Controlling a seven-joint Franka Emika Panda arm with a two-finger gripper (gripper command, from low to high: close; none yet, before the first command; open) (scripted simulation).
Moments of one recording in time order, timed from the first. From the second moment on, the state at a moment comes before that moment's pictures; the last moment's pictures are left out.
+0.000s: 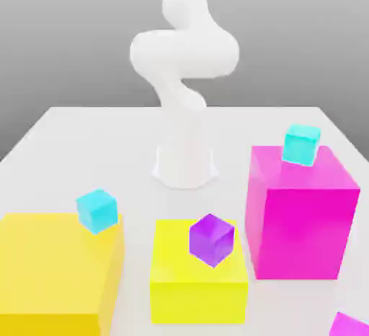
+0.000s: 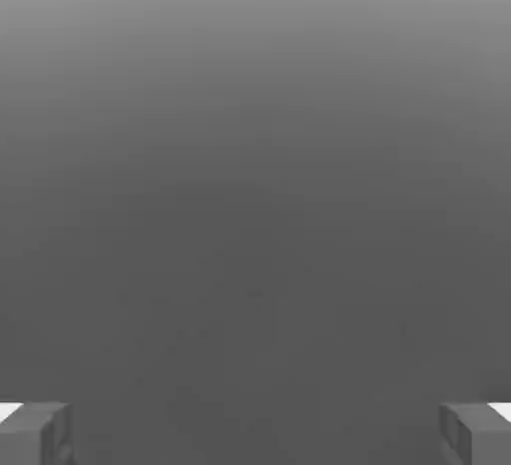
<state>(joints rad) 0.06 -0.74 -0.04 -2.29 0.02 2.31 0.70</state>
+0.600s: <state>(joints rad) 0.41 -0.29 -0.26 -2.22 0.26 2.34 -0.11</state>
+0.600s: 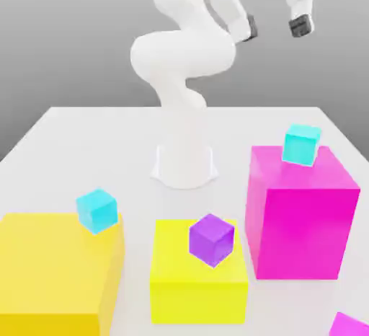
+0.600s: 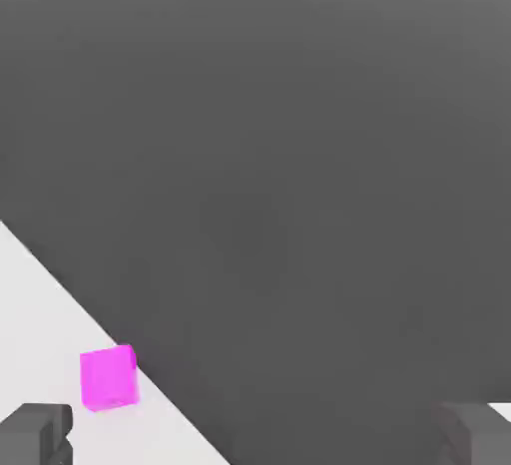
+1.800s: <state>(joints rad) 0.59 0.42 -0.16 -2.13 0.19 2.55 -1.34</state>
